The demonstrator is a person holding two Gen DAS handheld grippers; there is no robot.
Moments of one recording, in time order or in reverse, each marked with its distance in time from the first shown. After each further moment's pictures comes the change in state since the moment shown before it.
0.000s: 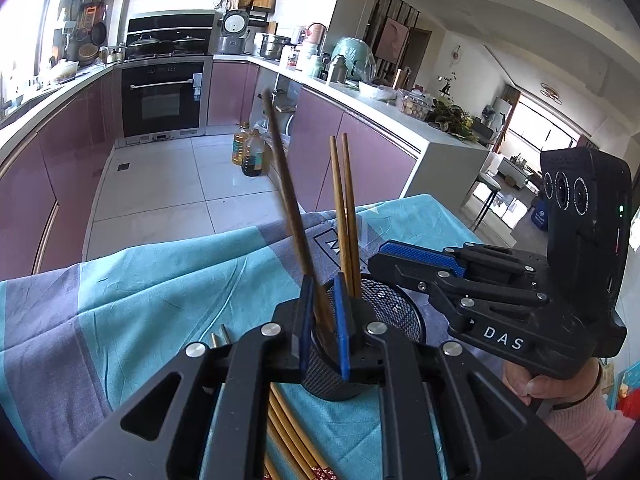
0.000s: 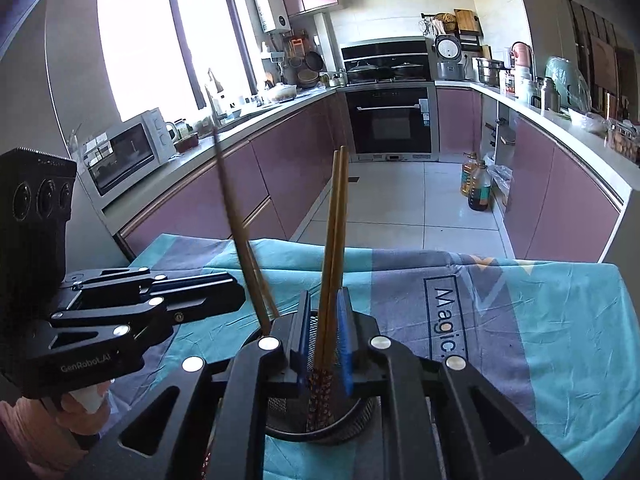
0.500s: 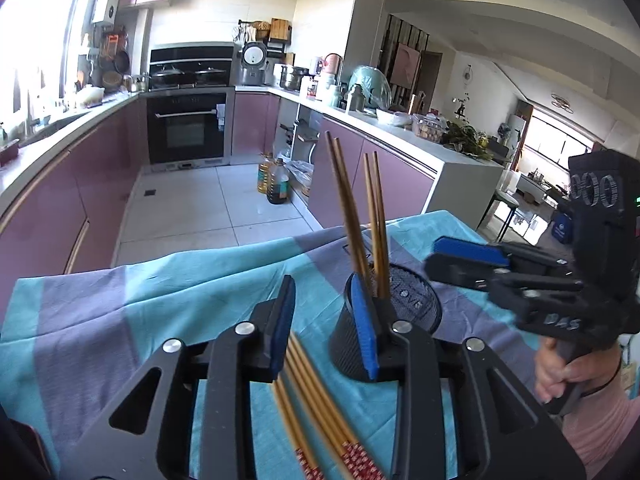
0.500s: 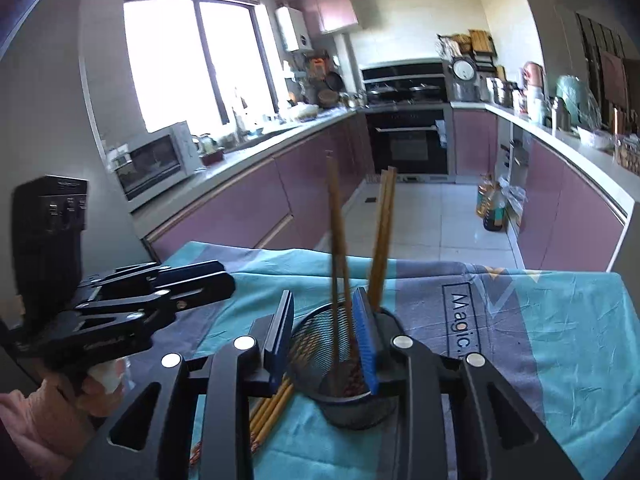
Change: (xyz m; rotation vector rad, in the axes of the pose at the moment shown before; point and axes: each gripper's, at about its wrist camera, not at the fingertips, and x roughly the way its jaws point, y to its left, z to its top) left arm -0.053 0.010 -0.030 0.027 -0.120 0.095; right arm -0.045 0.029 -0.019 -0.065 -0.095 0.084
